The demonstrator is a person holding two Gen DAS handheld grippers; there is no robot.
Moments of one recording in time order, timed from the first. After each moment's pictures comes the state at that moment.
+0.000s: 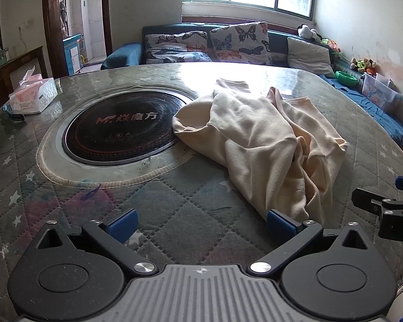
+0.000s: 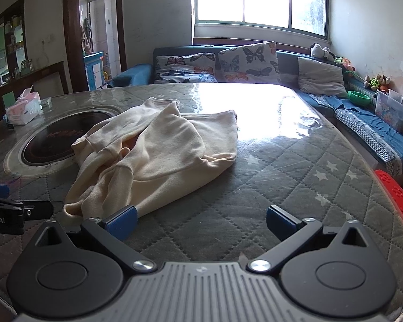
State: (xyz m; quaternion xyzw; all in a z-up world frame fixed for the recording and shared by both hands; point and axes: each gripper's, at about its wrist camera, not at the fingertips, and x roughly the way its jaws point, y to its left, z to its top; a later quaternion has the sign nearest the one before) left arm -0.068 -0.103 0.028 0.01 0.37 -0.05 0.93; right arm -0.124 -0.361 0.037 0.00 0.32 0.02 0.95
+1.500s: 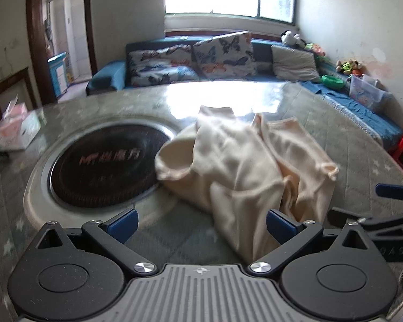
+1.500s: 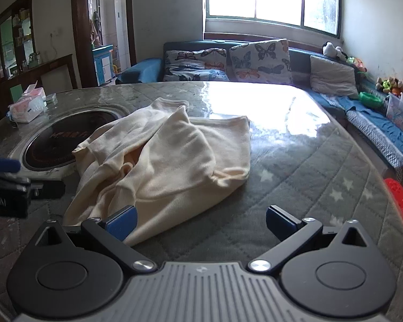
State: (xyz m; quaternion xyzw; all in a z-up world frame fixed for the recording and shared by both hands) left arm -0.030 -0.116 0.055 0.04 0.33 -0.09 0.94; right arm -0.092 -0.359 0.047 -0.01 0.33 0.05 0.94
